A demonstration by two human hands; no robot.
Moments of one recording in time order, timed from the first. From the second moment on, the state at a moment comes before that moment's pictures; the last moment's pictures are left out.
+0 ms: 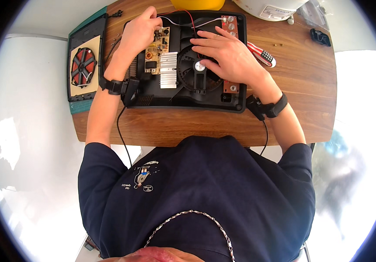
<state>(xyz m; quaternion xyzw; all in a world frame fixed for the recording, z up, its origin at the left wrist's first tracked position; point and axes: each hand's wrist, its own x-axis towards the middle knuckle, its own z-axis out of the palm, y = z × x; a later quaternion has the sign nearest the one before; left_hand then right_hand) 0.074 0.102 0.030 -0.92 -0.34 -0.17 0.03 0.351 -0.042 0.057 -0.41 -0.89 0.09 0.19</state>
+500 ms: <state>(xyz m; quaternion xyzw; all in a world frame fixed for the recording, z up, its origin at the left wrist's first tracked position) 0.070 0.111 0.025 -0.92 -0.35 -0.16 -0.02 0.303 0.008 0.052 -0.29 -0.95 0.06 0.06</state>
